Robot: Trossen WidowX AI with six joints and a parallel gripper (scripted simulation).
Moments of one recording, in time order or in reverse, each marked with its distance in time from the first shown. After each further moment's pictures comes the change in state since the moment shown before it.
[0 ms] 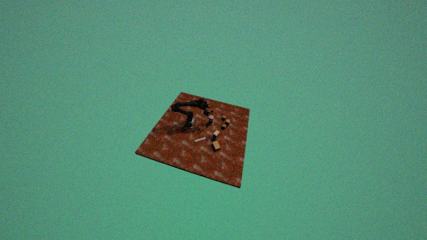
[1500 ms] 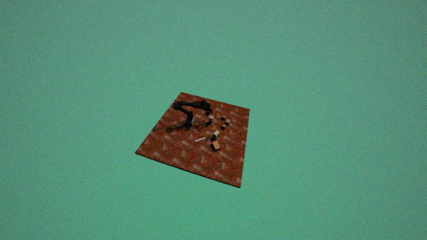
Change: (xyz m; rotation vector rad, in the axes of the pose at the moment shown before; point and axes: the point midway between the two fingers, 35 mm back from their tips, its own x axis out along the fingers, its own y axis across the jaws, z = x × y) arm 0.039 -0.001 0.001 0.005 -0.024 -0.002
